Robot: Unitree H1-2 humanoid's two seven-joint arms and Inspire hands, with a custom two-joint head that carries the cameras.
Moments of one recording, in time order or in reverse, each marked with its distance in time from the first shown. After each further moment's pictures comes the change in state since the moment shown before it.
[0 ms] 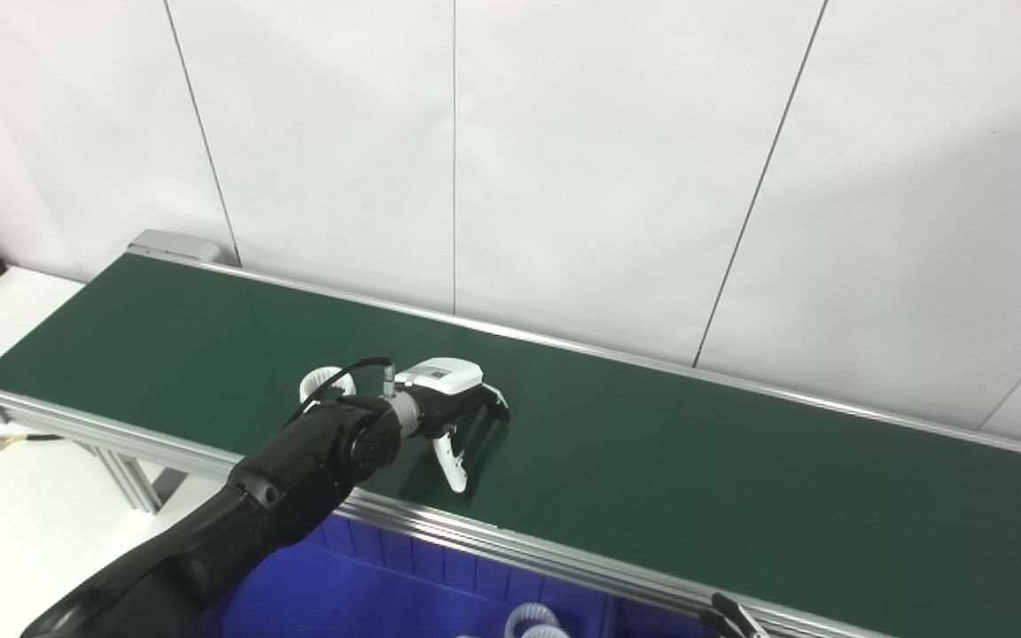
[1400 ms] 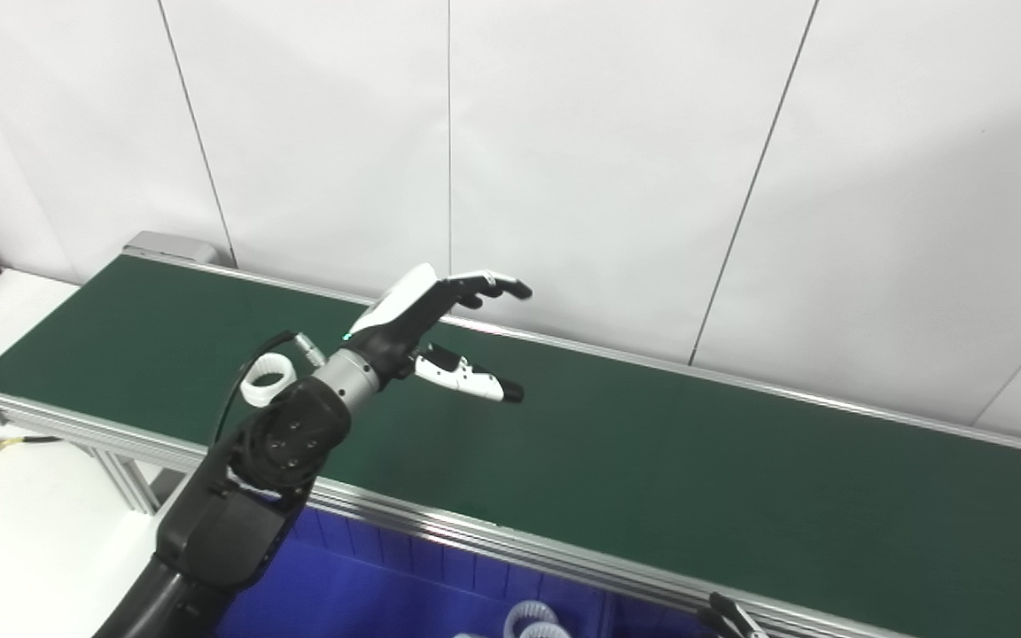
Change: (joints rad) left arm 0.207 -0.068 0.362 -0.533 -0.337 0.050 0.048; right arm 0.000 -0.004 0.004 0.000 0.000 0.002 0.000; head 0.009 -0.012
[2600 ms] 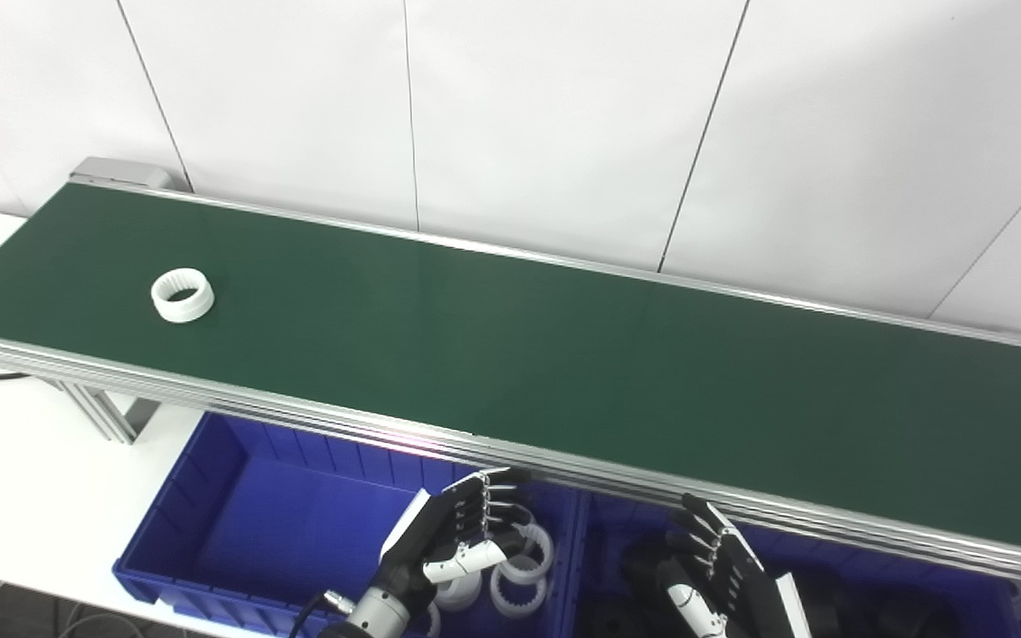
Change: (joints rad) left arm 0.423 -0.392 -0.041 0.445 -0.371 -0.518 0.067; right arm 0.030 -0.017 0.006 -0.065 -0.027 0.018 0.003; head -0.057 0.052
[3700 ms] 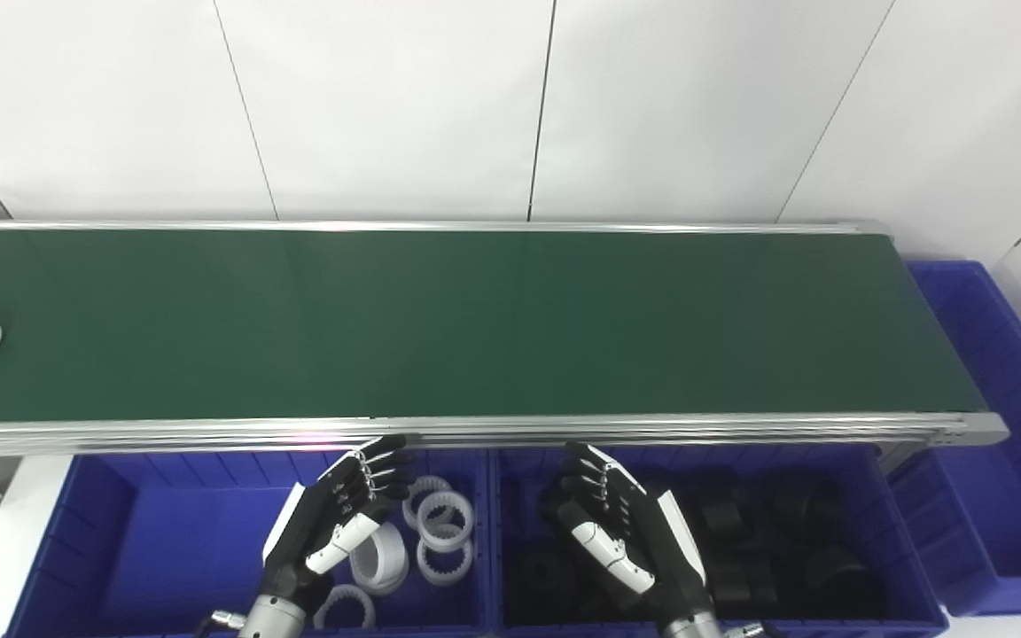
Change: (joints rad) left arm 0.010 0.031 0.050 0.010 -0.122 0.001 -0.076; right arm -0.011 0.030 0.017 0.062 -0.049 0.000 -0.035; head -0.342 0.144
